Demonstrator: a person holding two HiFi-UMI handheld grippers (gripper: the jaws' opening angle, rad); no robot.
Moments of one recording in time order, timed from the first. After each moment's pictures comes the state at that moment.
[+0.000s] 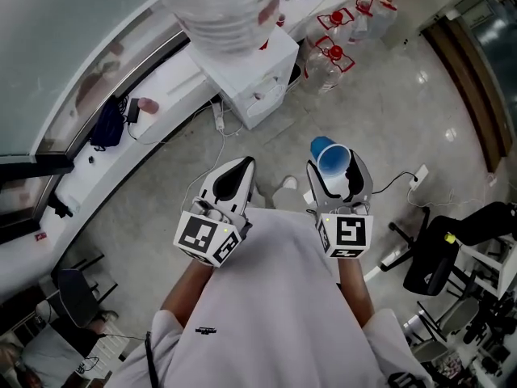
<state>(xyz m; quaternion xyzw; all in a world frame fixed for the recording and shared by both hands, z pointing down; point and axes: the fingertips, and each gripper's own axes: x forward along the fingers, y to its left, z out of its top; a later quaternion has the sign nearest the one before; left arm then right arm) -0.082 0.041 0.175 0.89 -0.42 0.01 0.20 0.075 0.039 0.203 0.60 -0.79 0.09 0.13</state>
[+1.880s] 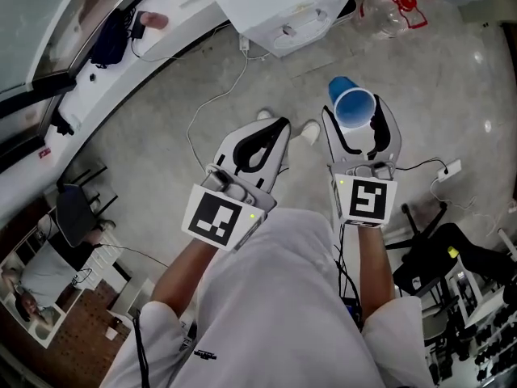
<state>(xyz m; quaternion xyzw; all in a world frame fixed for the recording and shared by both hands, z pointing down) -0.026 -0.017 0.289 0.84 -0.47 0.13 0.24 0.070 -0.064 0.339 0.48 -0.85 0.10 0.18</state>
